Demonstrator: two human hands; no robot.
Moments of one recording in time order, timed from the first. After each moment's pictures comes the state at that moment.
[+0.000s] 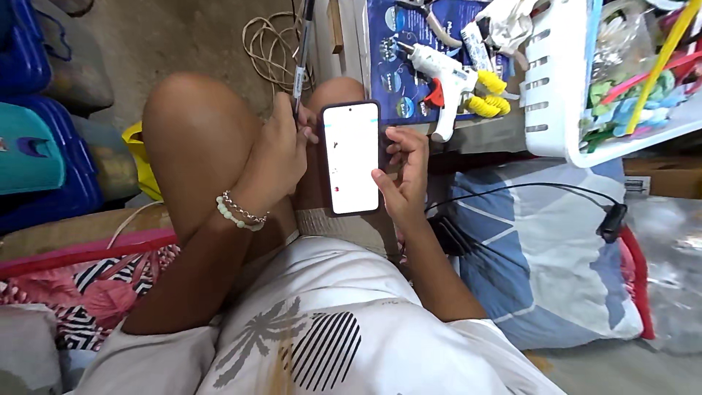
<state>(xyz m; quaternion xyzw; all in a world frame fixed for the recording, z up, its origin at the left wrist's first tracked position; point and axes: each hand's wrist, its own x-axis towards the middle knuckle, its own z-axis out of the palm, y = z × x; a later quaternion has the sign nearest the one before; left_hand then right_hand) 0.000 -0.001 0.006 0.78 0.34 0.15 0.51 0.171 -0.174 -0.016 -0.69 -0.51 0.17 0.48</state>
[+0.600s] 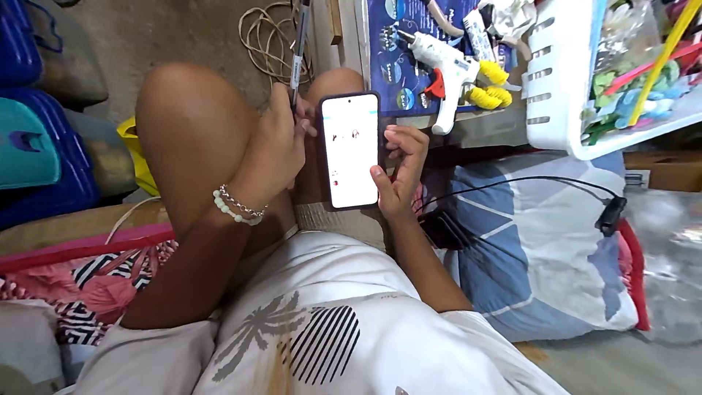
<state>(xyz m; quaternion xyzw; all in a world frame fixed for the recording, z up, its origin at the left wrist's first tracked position) -0.001 -0.001 0.005 0.79 0.32 0.17 0.50 0.167 -0.173 -0.041 -0.67 -0.54 0.07 0.51</state>
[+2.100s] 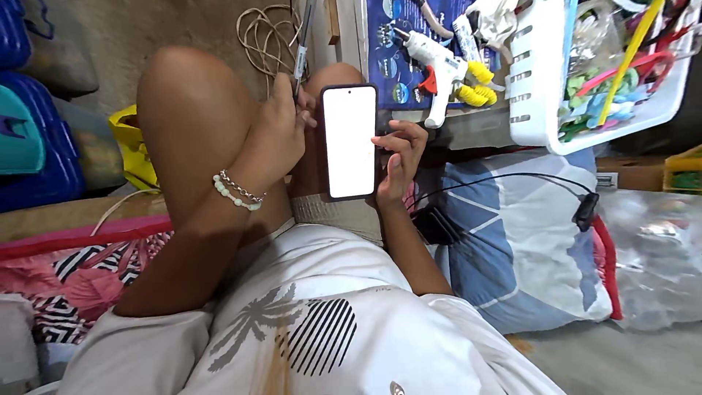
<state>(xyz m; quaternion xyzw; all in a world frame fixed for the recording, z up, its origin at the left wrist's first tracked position) -0.004 -0.003 0.011 0.78 0.33 0.15 0.51 0.164 -0.170 -0.047 -0.62 -0.54 0.03 0.57</state>
